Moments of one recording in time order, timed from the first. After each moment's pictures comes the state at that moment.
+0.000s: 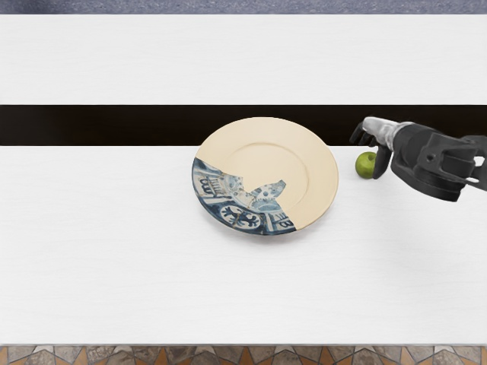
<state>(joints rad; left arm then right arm) -0.02 0.00 -0.06 -0.06 0.14 -0.24 0.07 1.37 -0.57 -0.26 1.34 -0.85 -0.20 -0.61</state>
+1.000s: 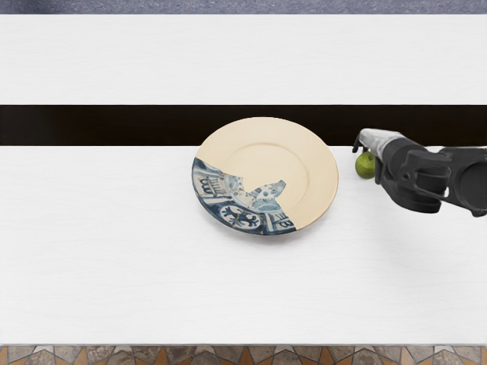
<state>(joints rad) -0.02 0.00 -0.06 -0.06 0.14 -0.24 0.07 1.34 -0.44 -0.37 1.20 -0.92 -0.22 -0.61</state>
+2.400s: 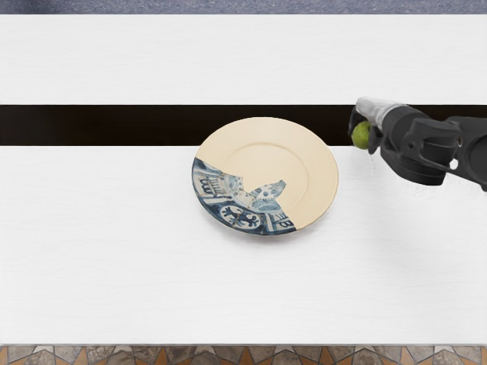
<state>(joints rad) -0.02 0.00 -0.06 -0.06 0.14 -0.24 0.07 1.44 -0.47 -0.31 1.23 -0.90 -0.19 -0.61</state>
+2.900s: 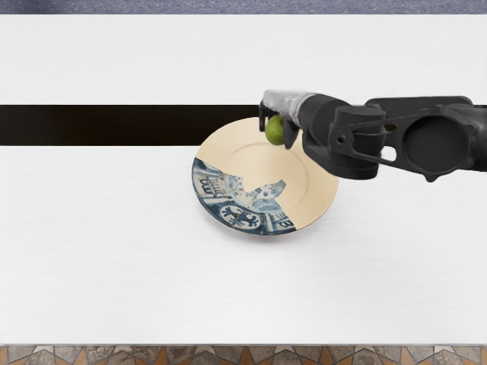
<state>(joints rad) -0.02 0.00 -0.06 -0.06 0.14 -0.24 0.07 1.58 -0.28 -0.27 1.34 -0.85 -0.16 -0.61</state>
